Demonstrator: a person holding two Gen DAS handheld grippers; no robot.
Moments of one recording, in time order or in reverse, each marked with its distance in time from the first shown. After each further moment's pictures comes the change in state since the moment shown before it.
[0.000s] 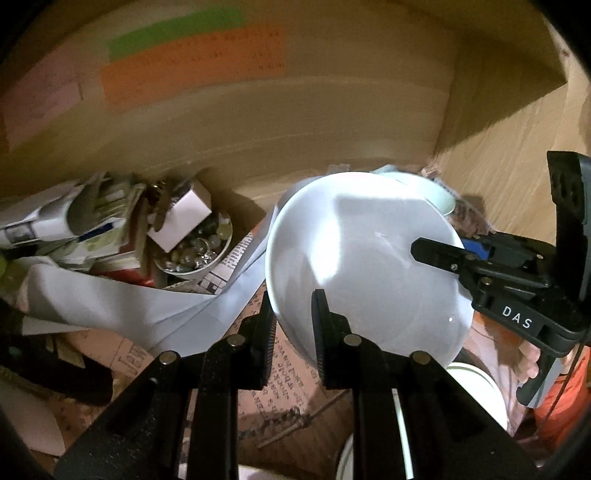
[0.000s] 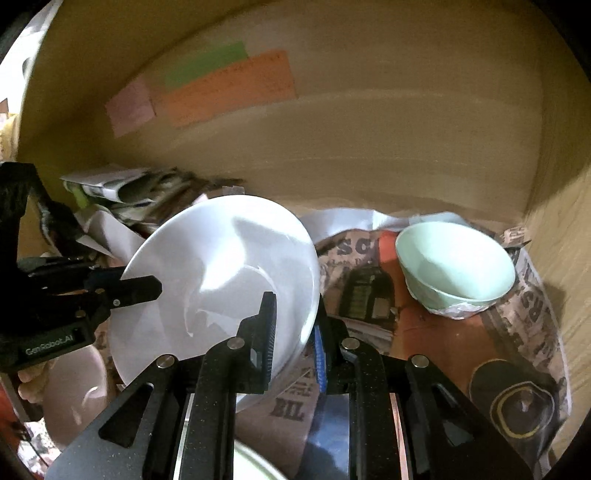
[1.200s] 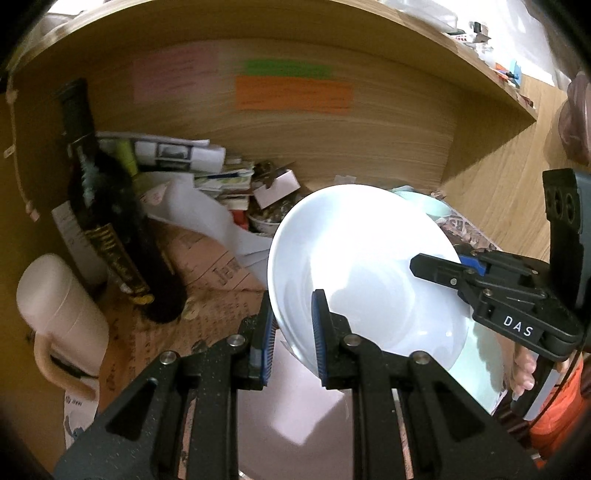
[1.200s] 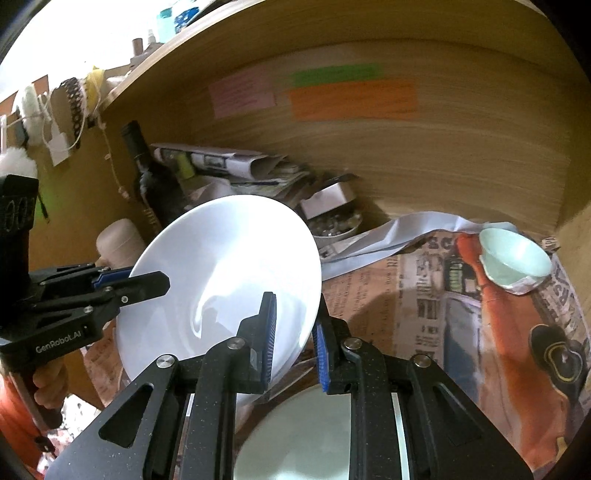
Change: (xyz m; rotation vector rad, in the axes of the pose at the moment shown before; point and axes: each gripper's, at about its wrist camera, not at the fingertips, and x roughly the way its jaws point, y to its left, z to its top) left arm -0.116 0.059 -0.112 -0.135 -0.144 0.059; right arm -0.031 0.129 -0.042 -0.095 -0.022 0.101
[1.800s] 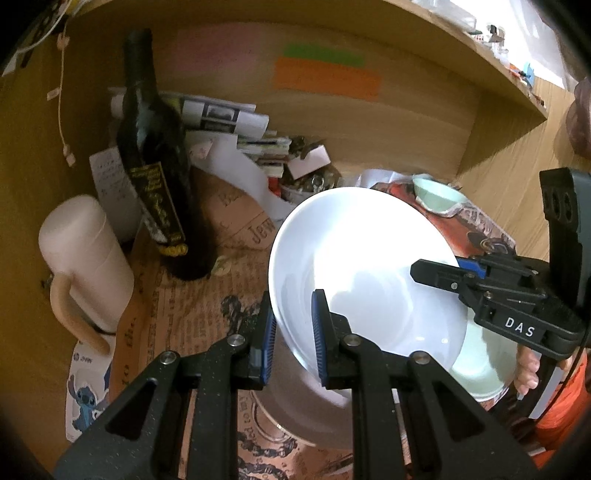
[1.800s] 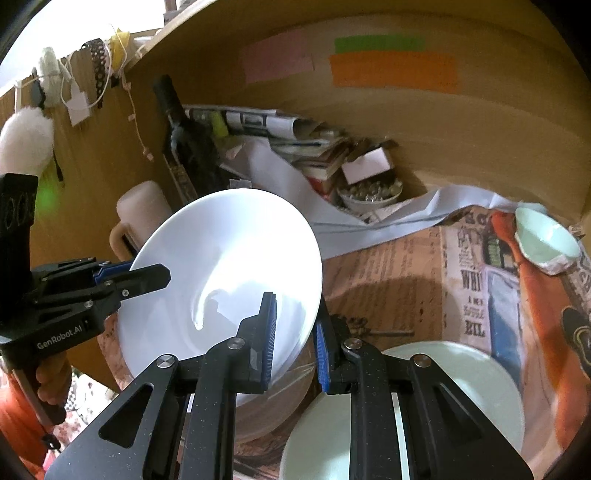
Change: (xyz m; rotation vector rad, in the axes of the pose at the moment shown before) left arm -0.015 0.028 -0.043 -0.055 0.030 0.039; right arm 0.021 0.031 -0.026 -0.019 0.092 0.063
